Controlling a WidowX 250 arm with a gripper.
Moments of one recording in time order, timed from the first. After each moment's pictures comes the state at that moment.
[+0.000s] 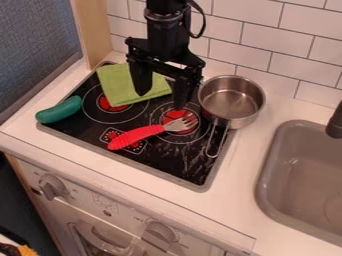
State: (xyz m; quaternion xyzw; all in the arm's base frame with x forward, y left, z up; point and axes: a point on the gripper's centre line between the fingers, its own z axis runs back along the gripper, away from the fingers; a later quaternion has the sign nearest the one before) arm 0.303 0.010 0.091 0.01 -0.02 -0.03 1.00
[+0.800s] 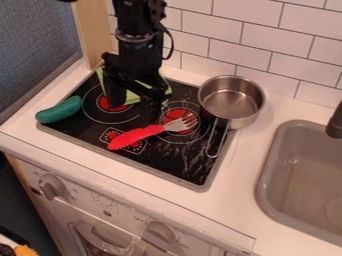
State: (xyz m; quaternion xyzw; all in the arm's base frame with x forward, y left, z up) arm 0.279 0.045 0.066 0.03 0.01 -0.13 0.99
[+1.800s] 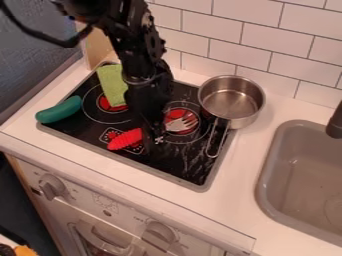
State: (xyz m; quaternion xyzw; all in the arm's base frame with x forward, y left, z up) arm 0.291 0.031 0.025 0.03 -0.07 -0.34 0.94
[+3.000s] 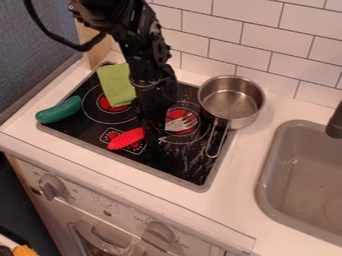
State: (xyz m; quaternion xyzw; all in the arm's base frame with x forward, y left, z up) arm 0.301 0.033 0.007 0.03 -0.05 -0.36 0.93
